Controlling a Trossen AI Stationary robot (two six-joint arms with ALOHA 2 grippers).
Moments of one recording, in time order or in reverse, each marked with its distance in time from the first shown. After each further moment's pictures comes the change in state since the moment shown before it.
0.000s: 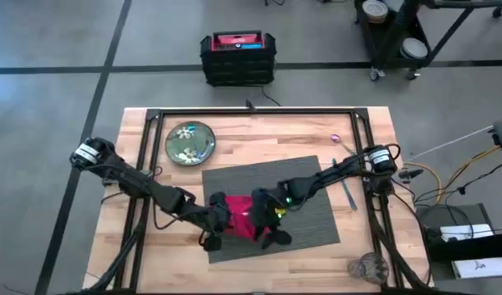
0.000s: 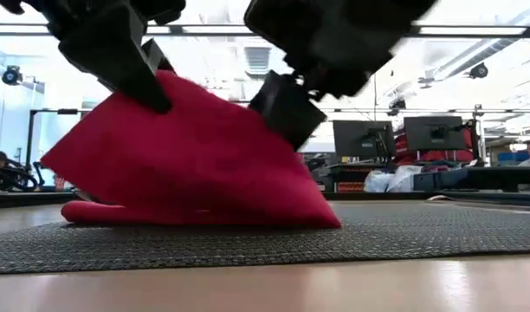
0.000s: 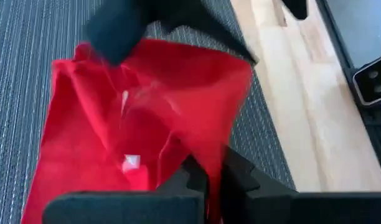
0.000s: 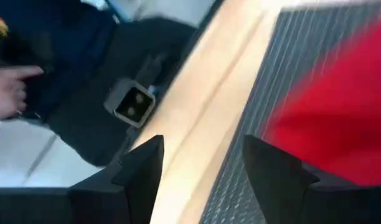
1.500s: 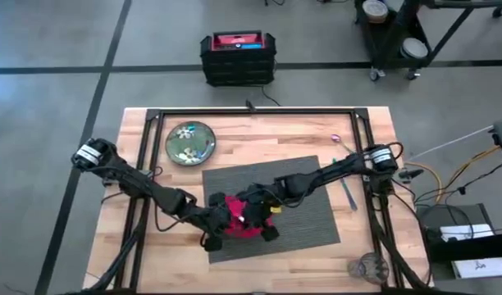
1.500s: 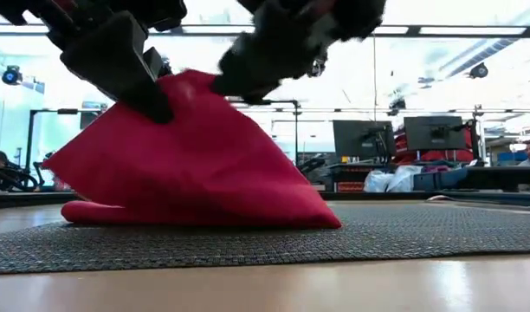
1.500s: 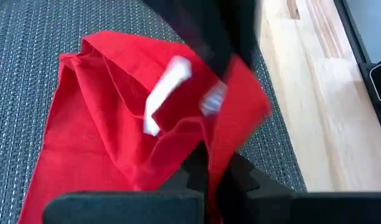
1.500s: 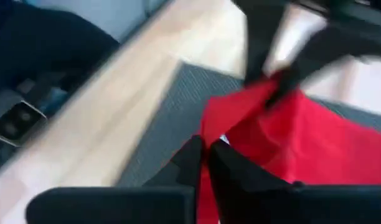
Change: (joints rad) left arm -0.006 0.023 0.009 0.016 -0.027 -0.019; right arm -0.042 -0.066 0.121 -0.142 0.353 -0.290
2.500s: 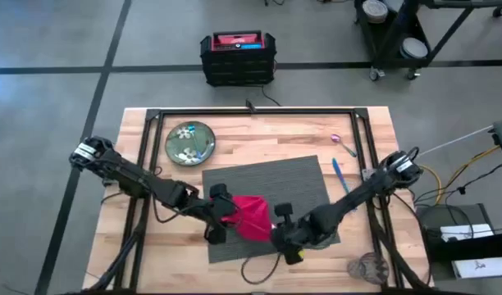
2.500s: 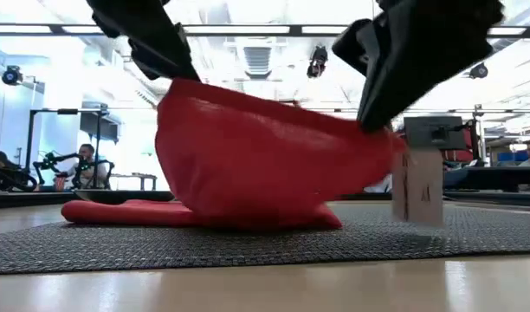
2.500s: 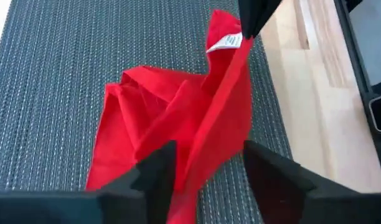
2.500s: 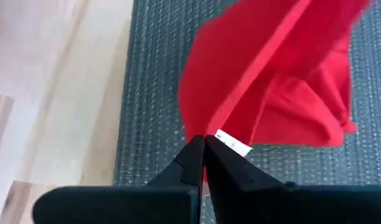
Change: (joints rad) left arm 0.051 -0.038 0.158 -0.226 -0.011 0.015; right arm 0.349 -0.046 -0.058 -0.321 0.600 0.428
